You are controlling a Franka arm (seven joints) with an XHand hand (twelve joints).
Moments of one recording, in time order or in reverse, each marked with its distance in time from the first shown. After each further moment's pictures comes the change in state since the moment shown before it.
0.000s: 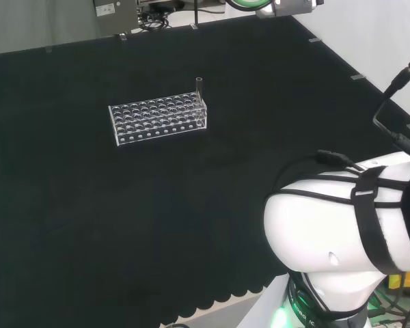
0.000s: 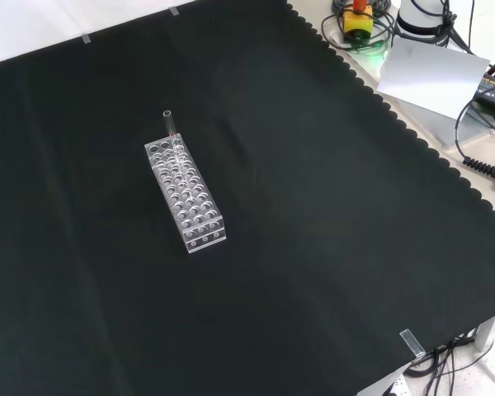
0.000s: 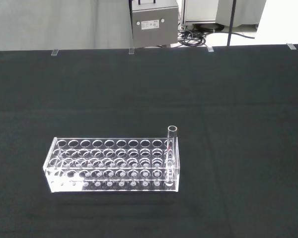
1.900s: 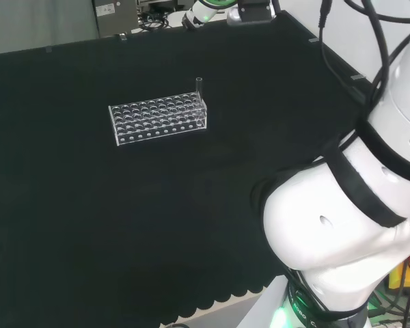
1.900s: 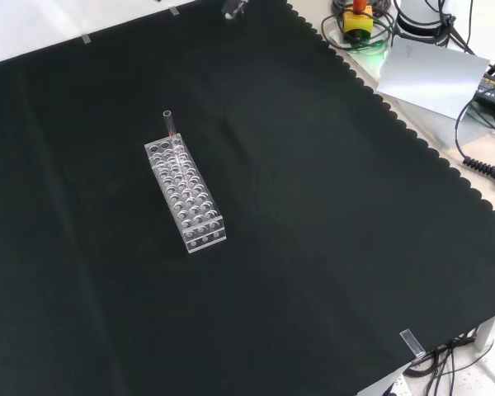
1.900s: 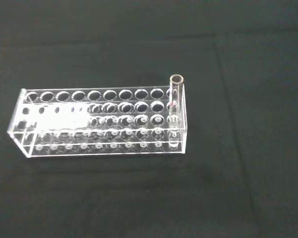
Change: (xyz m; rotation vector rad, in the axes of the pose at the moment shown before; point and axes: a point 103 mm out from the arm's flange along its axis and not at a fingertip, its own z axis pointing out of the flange) arm -0.008 0.135 0.094 0.259 0.028 0.005
